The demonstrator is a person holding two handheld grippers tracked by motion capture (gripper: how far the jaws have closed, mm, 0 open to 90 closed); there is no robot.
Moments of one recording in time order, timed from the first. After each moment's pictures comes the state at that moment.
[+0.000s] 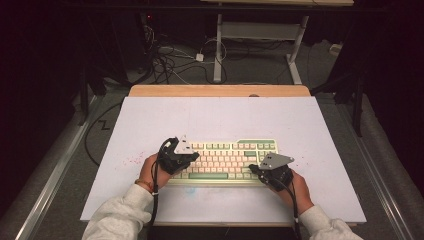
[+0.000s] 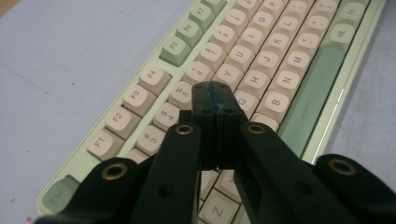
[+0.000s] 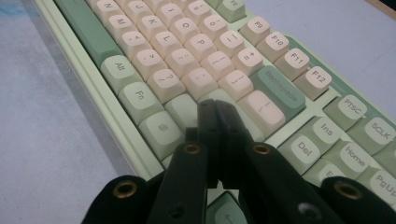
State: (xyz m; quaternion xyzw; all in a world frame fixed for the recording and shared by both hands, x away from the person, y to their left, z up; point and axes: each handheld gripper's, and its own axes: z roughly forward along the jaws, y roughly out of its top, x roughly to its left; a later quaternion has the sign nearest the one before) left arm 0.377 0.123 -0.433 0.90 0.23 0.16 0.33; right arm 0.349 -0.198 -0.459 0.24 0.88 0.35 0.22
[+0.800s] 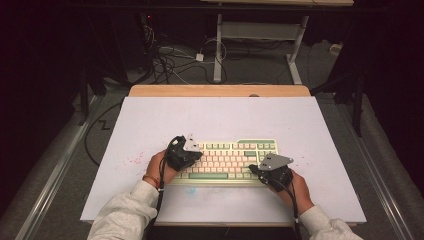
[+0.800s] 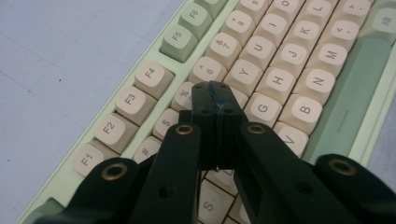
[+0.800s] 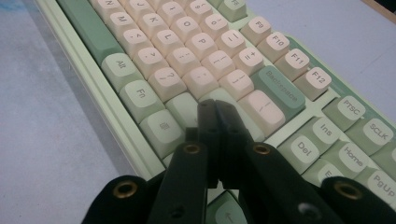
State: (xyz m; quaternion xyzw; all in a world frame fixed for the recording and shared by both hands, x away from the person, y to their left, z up) left arm 0.394 0.110 -0.446 0.91 0.24 0.15 0.30; right arm 0.348 -0.197 -0.459 0.24 0.88 0.35 0.23
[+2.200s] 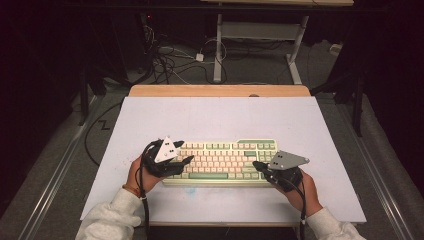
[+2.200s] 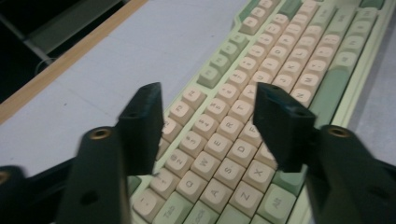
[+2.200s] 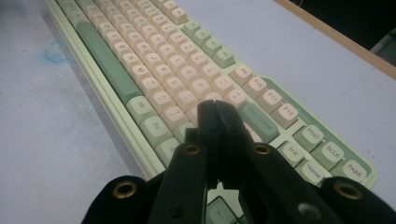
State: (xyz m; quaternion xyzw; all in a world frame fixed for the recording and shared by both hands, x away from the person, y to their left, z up) left arm 0.352 0.157 -0.425 0.85 0.23 0.25 0.40; right arm 0.332 -0.208 -0.426 0.23 0.86 0.40 0.23
